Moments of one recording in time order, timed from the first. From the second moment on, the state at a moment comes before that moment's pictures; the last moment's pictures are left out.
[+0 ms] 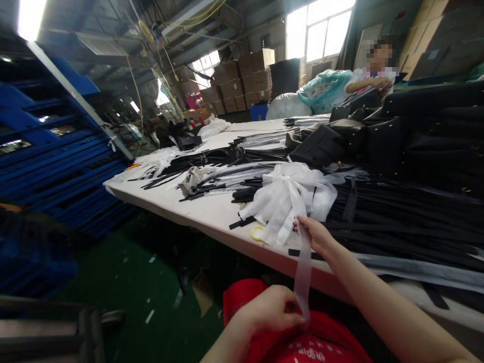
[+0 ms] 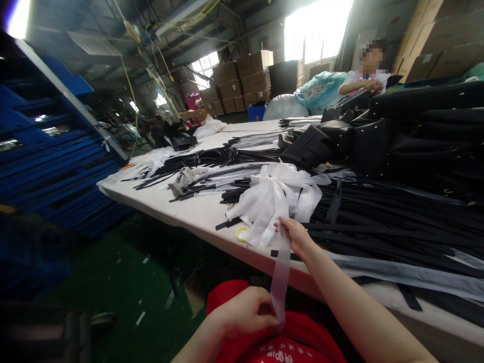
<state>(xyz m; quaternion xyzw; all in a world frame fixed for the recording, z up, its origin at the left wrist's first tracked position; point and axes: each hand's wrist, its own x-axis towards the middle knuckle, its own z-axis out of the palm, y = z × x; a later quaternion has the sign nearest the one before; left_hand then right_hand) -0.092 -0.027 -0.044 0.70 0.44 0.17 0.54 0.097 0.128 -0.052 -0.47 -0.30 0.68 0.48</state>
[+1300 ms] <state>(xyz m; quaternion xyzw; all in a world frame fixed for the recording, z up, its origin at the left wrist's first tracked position) -0.024 0.027 -0.050 0.56 0.48 0.45 0.51 0.146 -0.029 -0.068 -0.47 -0.67 0.49 0.29</state>
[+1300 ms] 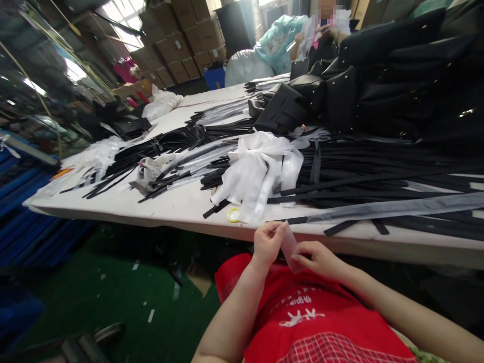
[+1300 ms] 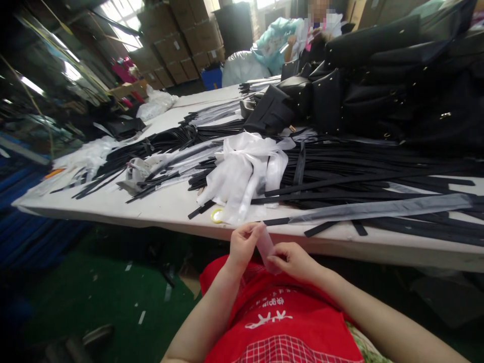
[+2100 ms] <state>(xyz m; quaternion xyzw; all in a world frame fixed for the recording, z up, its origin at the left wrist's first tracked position) -0.026 0.016 -0.056 0.50 0.50 0.41 0.58 0.169 0.023 -0.067 -0.57 -0.62 0.40 0.37</state>
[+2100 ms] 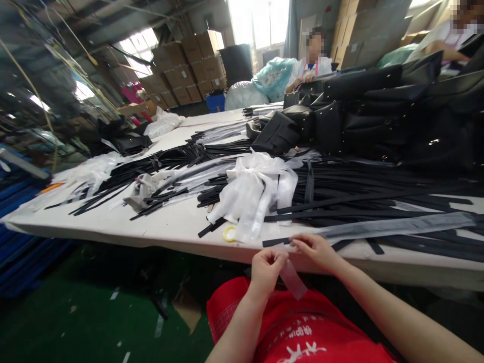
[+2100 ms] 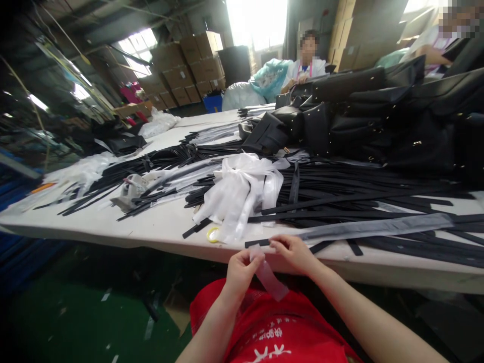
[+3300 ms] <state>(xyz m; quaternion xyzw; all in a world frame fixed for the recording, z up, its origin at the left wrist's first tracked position) -0.029 0.012 -0.038 0.73 0.47 0.28 0.41 0.272 0.106 -0.038 -0.66 -0.69 0.08 0.28</state>
